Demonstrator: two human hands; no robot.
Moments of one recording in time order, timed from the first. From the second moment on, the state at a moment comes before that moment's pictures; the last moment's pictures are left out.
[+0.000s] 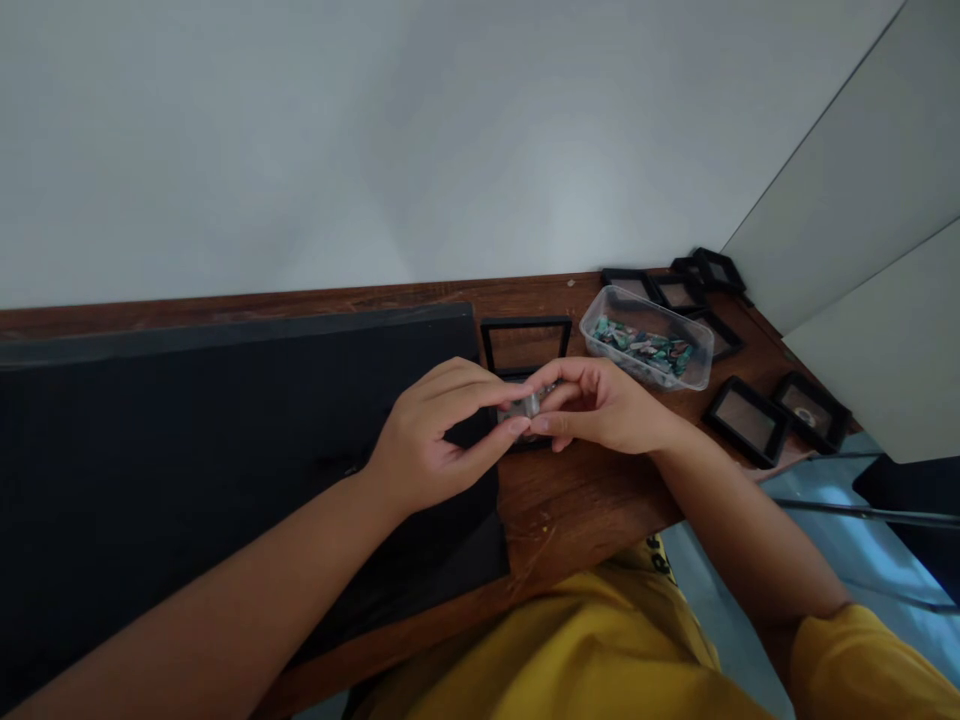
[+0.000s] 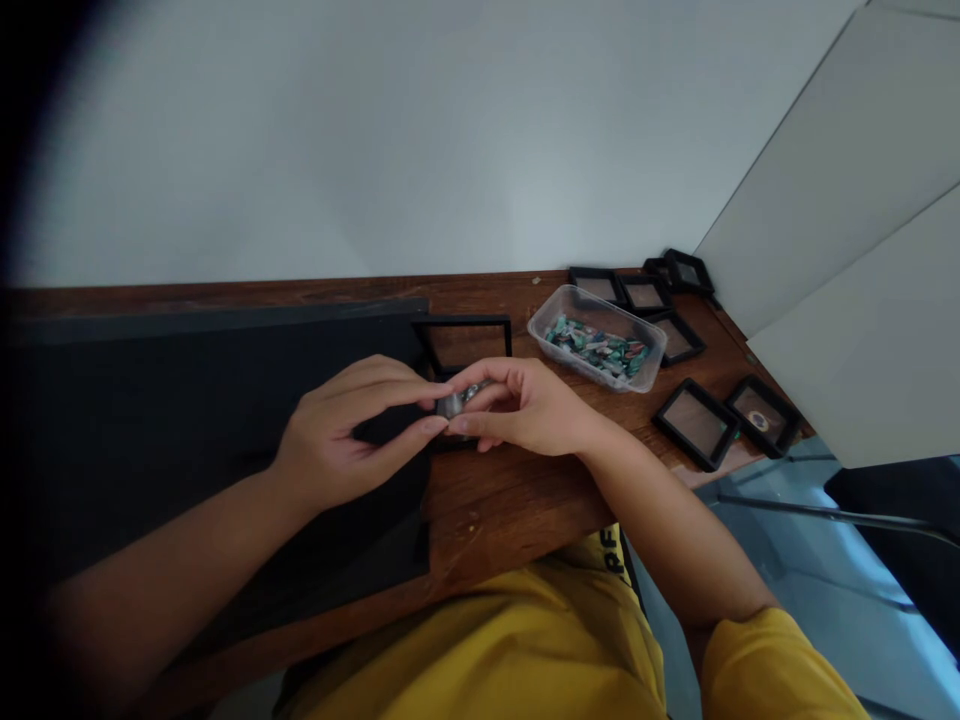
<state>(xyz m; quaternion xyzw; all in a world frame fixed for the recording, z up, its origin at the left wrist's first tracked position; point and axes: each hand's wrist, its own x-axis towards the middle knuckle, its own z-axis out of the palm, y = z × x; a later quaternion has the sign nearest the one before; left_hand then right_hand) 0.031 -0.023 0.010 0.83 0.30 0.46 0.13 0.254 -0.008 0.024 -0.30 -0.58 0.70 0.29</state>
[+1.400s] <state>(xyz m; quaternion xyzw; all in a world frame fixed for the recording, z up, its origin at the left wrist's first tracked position) 0.031 -0.020 0.010 0.85 0.27 0.43 0.16 0.259 -0.005 0.035 -0.36 -0.57 0.72 0.19</state>
